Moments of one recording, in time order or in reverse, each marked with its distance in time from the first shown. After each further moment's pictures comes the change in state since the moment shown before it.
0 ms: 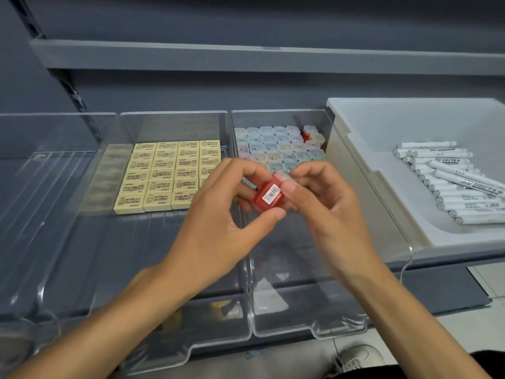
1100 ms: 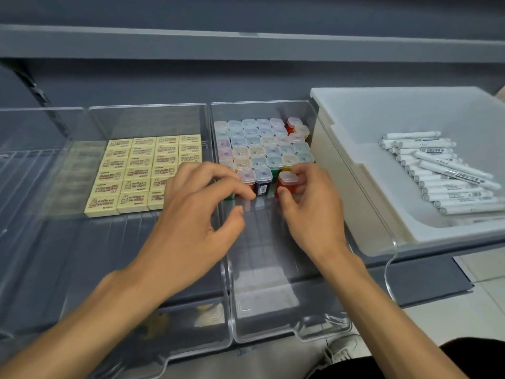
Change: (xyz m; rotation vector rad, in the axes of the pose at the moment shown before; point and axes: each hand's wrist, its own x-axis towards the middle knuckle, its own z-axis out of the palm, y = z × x) left_hand 0.003 -0.015 -0.002 0.469 -0.071 0.048; right_hand 0.024 0.046 -0.029 -1.025 0.312 -0.014
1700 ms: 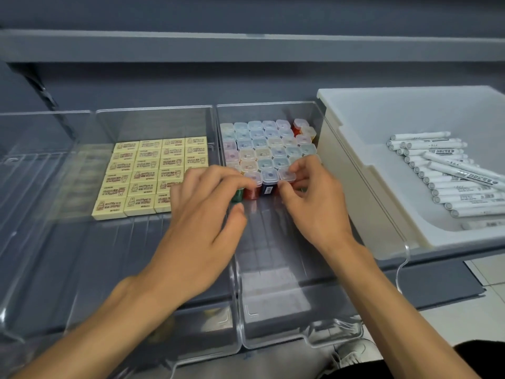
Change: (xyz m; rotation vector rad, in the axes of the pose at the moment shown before) left_hand -0.002 -0.001 0.004 0.037 -0.022 -0.019; right_hand 0.012 -0.005 0.000 0.133 -0.072 -0.002
